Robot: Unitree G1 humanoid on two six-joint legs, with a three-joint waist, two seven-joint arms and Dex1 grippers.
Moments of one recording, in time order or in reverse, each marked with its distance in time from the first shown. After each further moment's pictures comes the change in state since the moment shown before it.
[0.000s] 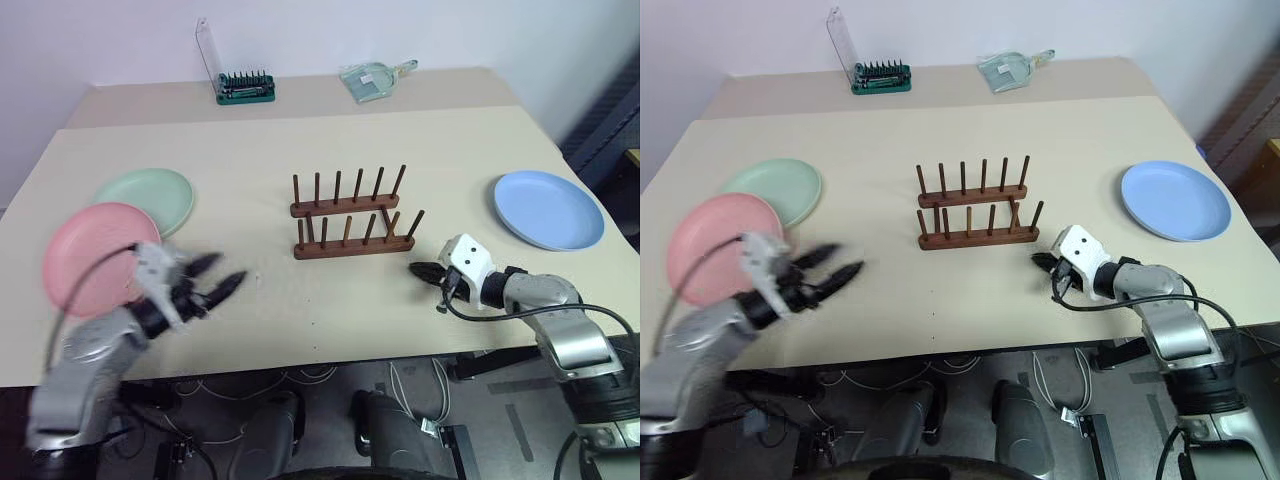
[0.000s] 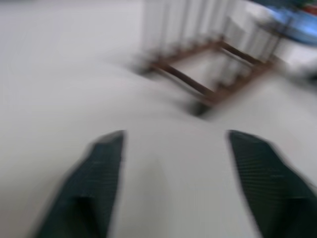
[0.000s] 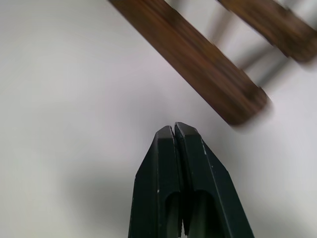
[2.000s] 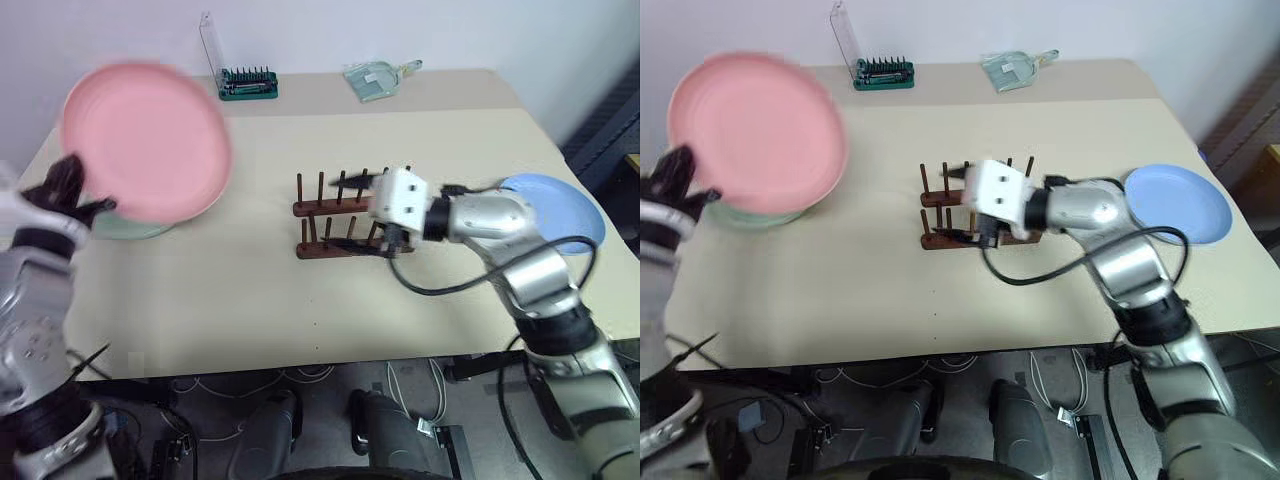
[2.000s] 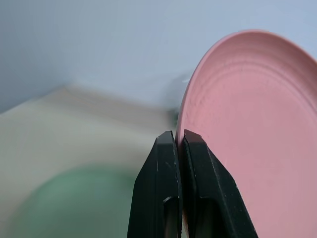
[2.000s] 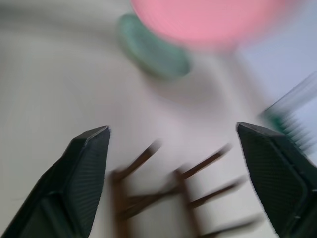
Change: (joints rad) left arm -0.496 -0.112 0.109 -0.053 -0.109 0.169 0.617; right arm -0.545 0.165 0.278 -0.068 -0.185 -0.159 -0.064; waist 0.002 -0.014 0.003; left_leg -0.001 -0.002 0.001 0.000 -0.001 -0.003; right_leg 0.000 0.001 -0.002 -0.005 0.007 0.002
